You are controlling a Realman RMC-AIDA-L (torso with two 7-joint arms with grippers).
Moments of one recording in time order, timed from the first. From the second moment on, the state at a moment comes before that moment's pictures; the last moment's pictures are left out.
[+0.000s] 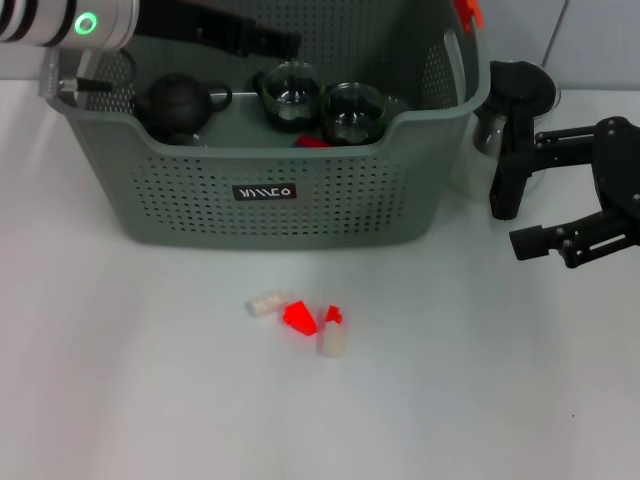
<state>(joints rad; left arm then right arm) -0.64 -2.14 1.07 1.47 2.43 1.27 -2.55 0.71 1.93 -0.73 -0.95 -2.04 -1.98 1.66</state>
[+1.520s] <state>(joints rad) -0.36 -2.17 0.75 1.25 1.91 1.86 -1.77 0.67 1.92 -0.83 -0.95 -1.99 -1.98 1.70</state>
